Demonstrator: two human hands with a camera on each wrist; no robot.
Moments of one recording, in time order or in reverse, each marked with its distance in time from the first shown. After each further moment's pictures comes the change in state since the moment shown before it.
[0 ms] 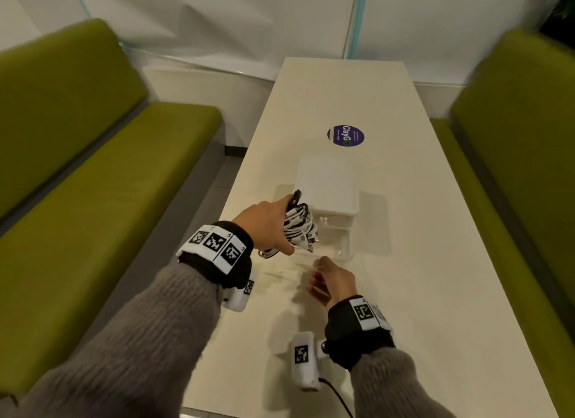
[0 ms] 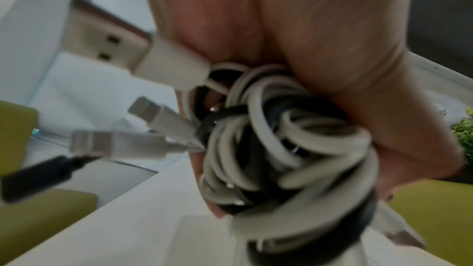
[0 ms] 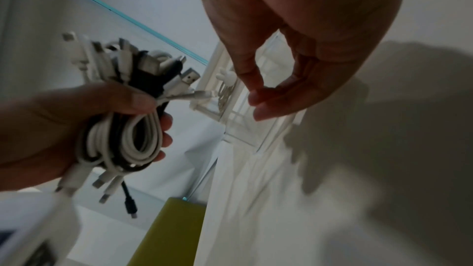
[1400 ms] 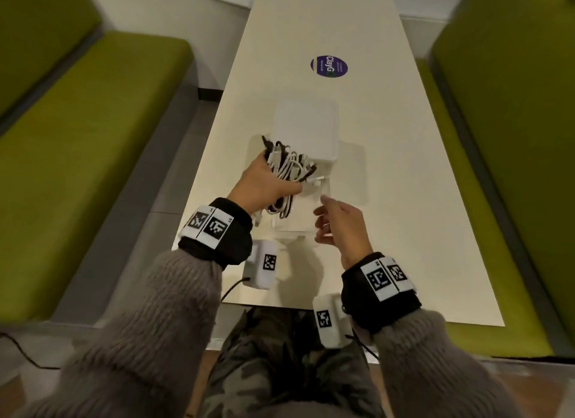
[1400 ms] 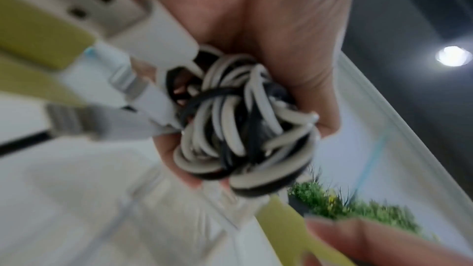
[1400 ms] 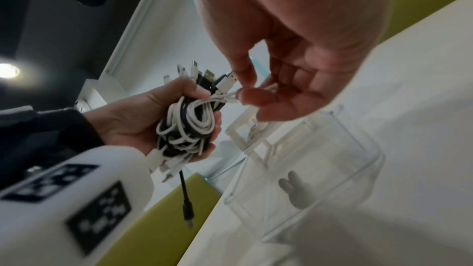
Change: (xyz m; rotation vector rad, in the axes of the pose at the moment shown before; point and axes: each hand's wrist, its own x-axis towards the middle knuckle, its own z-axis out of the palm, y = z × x) left_hand -0.073 0.022 0.060 -0.934 0.189 -0.096; right_hand -0.109 0.022 -0.045 -0.249 -0.031 -0.327
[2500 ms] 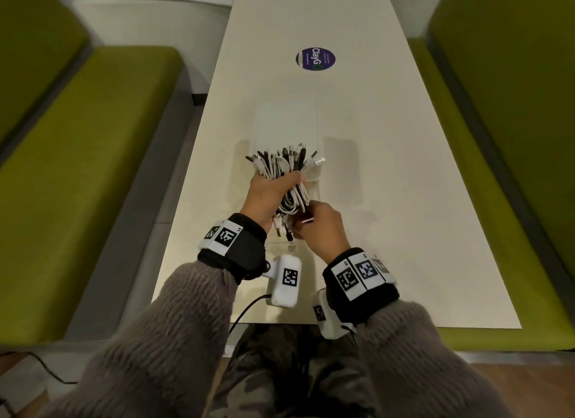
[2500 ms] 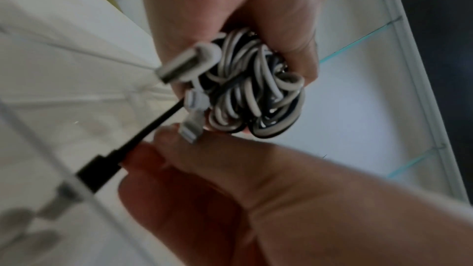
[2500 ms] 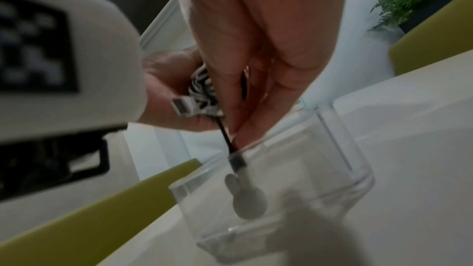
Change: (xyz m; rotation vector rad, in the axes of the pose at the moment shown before) left_hand 0.021 -0.004 0.054 -0.577 0.106 -0.127; right_hand 0.036 0.015 0.006 -0.449 -0.100 -0.277
